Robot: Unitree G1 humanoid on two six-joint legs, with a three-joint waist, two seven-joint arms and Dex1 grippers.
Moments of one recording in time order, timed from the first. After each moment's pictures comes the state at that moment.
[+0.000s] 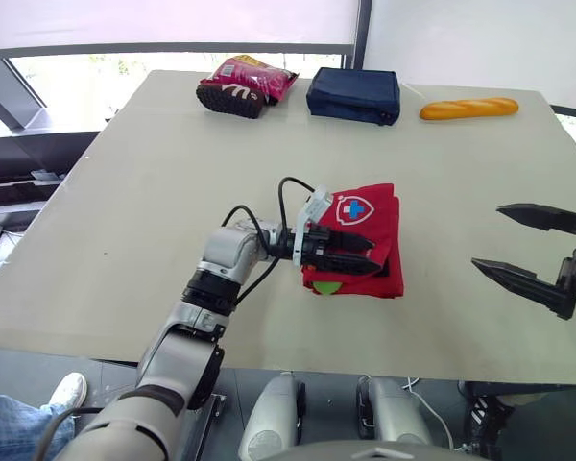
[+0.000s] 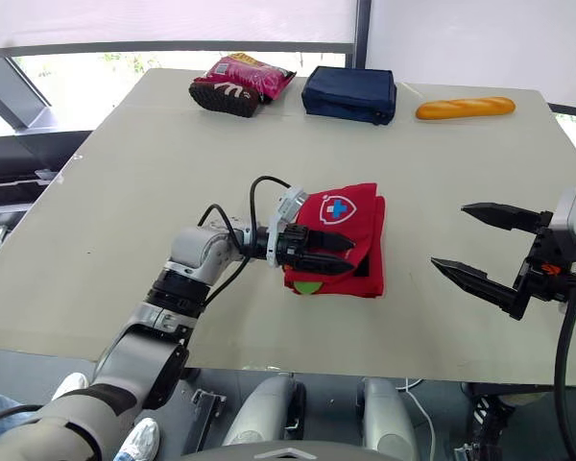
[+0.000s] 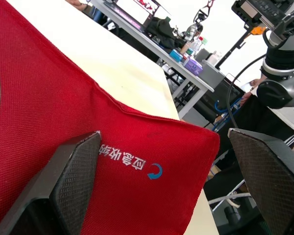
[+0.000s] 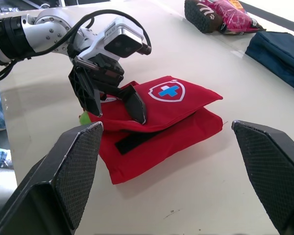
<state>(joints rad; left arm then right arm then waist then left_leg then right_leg) -0.75 0.30 -0.22 0.32 -0.51 0.78 -1.30 0.11 -0.96 -0.71 -0.70 0.95 0.74 0.88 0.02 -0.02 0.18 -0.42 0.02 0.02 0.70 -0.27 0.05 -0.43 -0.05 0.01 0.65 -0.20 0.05</state>
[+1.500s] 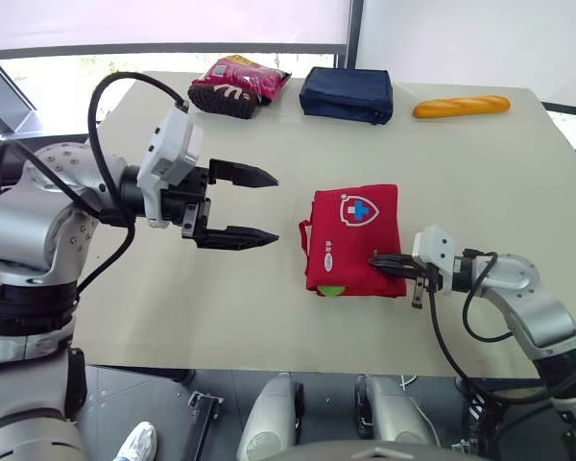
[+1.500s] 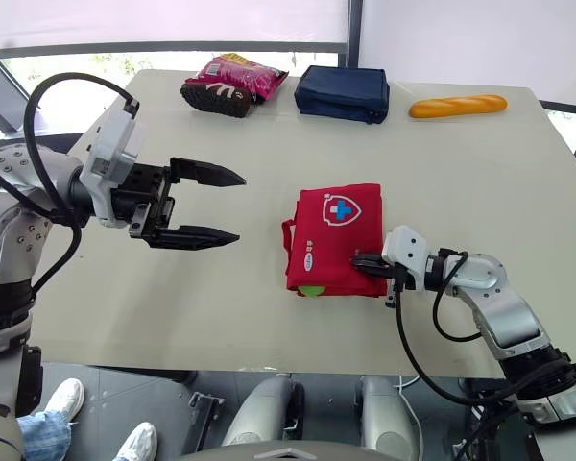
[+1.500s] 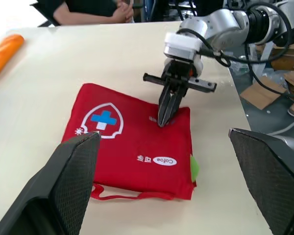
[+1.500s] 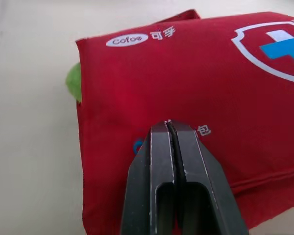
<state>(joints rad) -0.66 0.94 0.09 -0.22 -0.63 0.67 -1.35 -0.32 -0.65 0.21 -0.10 0.27 0.15 0.98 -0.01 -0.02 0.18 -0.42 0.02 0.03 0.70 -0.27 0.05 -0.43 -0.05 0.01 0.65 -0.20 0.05</state>
